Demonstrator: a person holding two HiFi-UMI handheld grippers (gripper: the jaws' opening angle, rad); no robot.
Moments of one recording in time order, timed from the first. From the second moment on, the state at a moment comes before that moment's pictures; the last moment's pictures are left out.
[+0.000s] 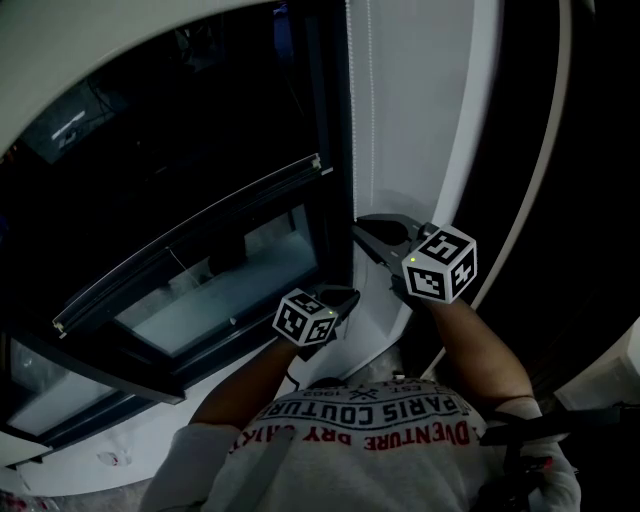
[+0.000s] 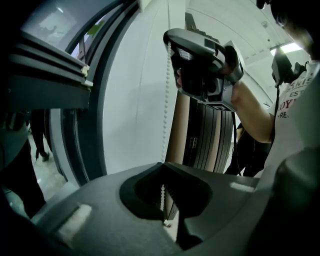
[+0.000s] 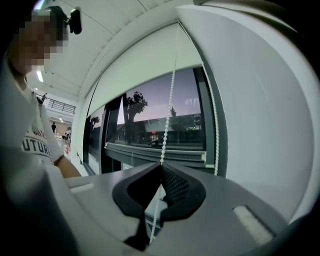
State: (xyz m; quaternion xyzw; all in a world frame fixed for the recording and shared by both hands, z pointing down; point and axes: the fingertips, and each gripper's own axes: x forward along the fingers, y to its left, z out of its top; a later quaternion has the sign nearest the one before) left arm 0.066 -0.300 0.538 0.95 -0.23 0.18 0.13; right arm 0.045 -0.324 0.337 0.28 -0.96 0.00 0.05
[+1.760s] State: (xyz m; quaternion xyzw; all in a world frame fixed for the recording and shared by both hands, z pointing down) left arm 0.010 -0.322 0.405 0.97 -0.23 0.07 0.09; right arm 0.026 -0.304 0.473 0.28 -0.95 0.08 0.13
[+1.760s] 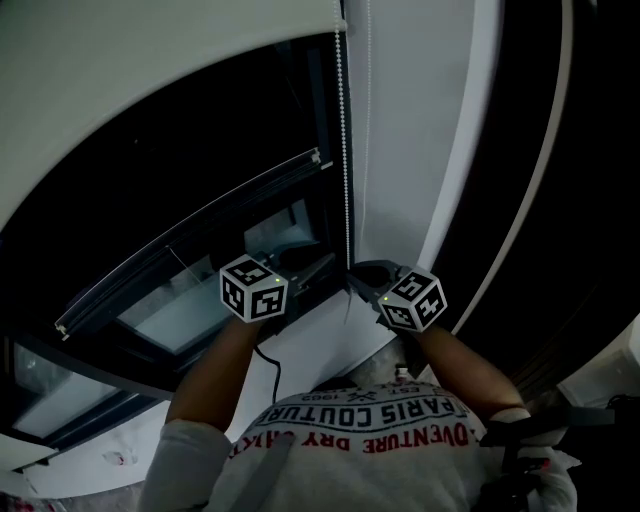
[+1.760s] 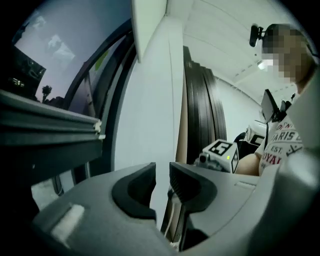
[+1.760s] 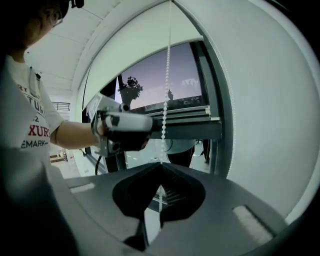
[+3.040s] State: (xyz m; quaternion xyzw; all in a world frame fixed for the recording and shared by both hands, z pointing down) left arm 0.035 -0.333 0.298 0.97 -0.22 0.02 0.03; right arm 0.004 -0.294 0.497 0.26 -0.95 0.11 0.14
